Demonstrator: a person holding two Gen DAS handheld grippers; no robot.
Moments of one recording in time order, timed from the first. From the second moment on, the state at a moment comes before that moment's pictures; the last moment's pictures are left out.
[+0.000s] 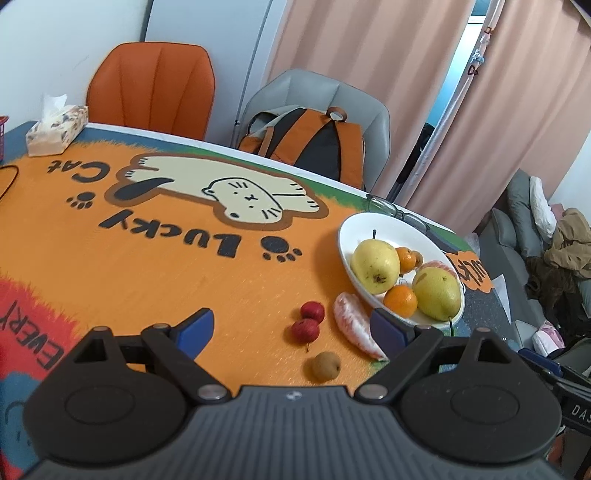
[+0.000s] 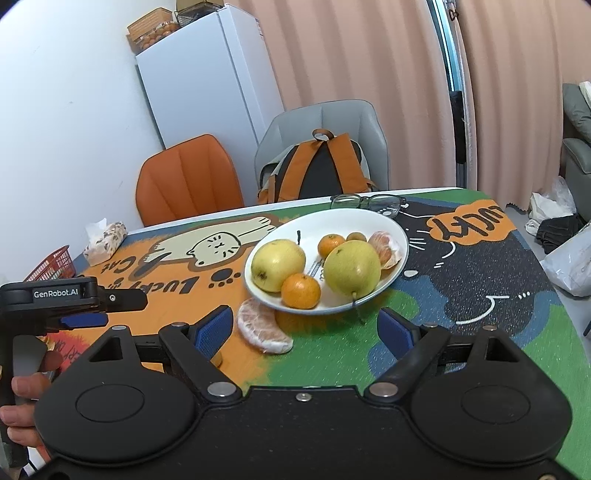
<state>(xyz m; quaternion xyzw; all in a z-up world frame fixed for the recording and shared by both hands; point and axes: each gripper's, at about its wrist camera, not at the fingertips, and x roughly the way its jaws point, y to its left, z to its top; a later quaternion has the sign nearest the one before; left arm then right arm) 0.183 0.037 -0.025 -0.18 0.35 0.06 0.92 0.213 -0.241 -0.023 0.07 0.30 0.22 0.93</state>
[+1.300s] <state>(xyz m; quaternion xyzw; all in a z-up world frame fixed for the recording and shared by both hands) 0.109 0.039 -0.033 -0.18 0.35 0.04 0.92 0.154 -0.220 -0.022 0.04 0.31 0.24 0.92</state>
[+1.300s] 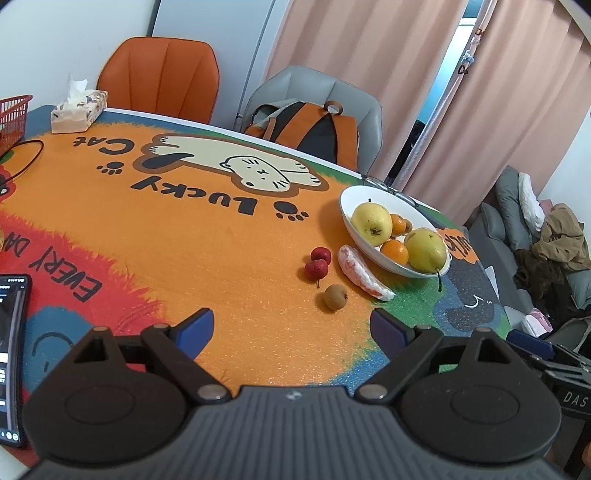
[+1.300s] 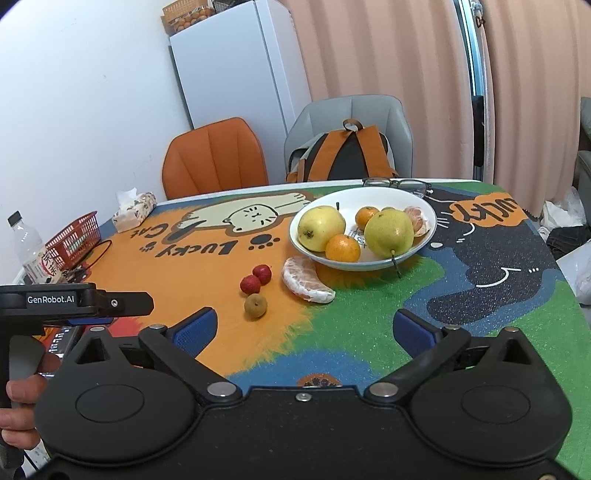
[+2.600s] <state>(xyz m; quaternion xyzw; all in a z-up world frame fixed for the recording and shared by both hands) 0.178 0.001 -0.072 -0.18 0.34 0.01 0.92 0.210 -0.240 -0.065 0.06 0.34 0.25 0.91</state>
